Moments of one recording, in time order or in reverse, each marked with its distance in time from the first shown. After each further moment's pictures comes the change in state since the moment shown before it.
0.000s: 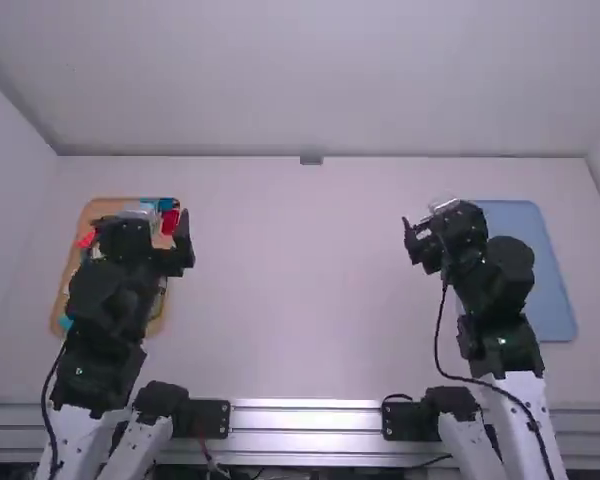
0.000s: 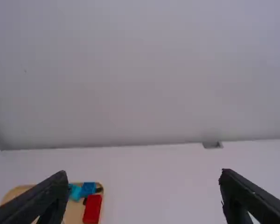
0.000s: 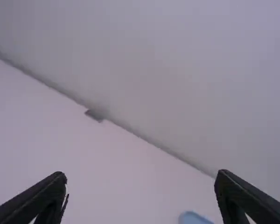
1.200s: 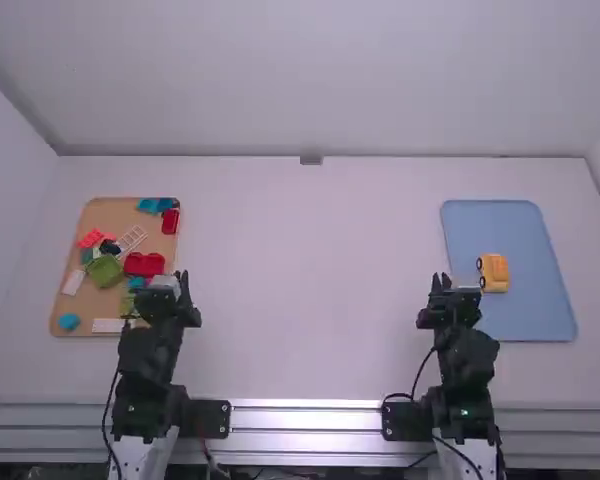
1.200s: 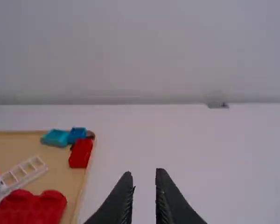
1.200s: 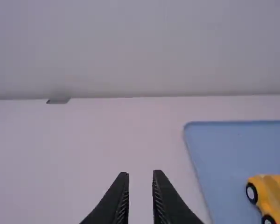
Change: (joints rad) left arm 0.101 -0.533 -0.710 0.154 0.123 -0.016; right arm -0.045 -0.699 -0.690 0.065 0.194 0.397
